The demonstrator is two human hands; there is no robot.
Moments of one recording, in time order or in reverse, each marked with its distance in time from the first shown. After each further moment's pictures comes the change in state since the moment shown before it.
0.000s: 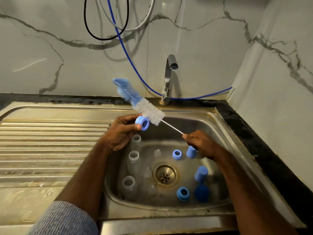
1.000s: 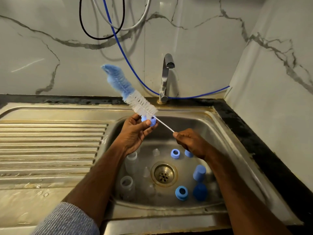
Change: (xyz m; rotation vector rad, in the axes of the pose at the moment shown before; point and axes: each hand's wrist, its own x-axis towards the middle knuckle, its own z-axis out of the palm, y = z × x) left_hand 0.005 -0.019 0.051 -0.382 0.158 -0.006; right_hand 0.003 -0.014 0.019 0.063 -0.023 -0.051
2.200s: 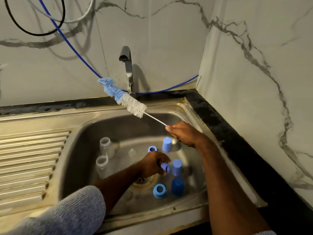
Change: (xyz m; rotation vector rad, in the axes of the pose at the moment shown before) left_hand 0.022 -0.175 -0.002 1.493 -0.568 -0.311; right_hand -0.014 0.039 -0.062 -0.083 0.125 0.265
